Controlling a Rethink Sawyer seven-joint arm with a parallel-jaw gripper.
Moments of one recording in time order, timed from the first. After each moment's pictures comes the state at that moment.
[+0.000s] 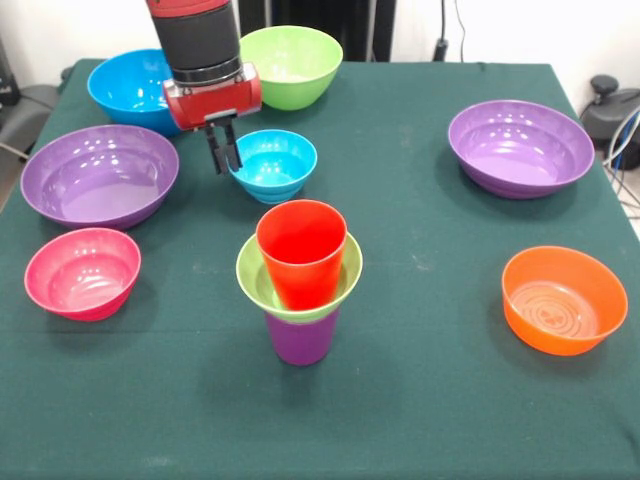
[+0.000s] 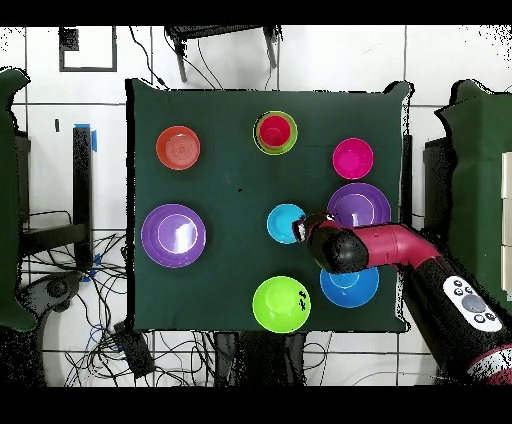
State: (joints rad) arm -0.98 -0.48 0.63 1.80 -0.83 0.42 1.56
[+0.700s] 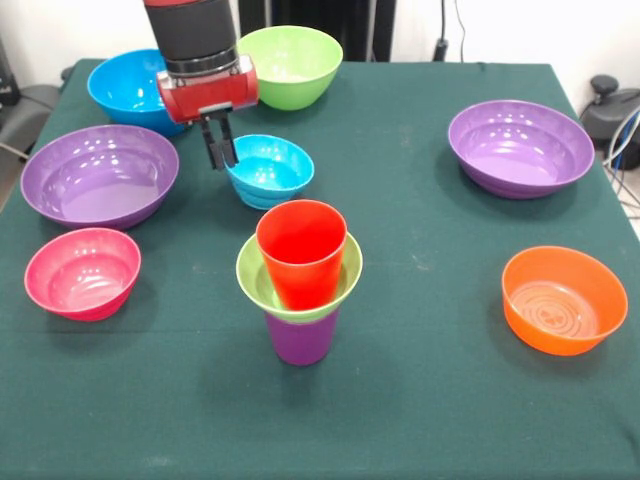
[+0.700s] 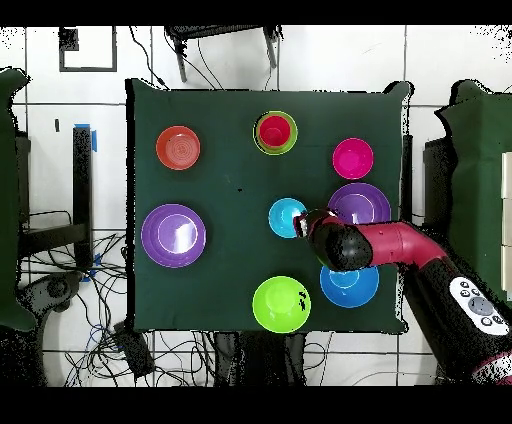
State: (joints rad) arm -0.98 -0.53 0.64 1.81 -0.76 0.42 1.56
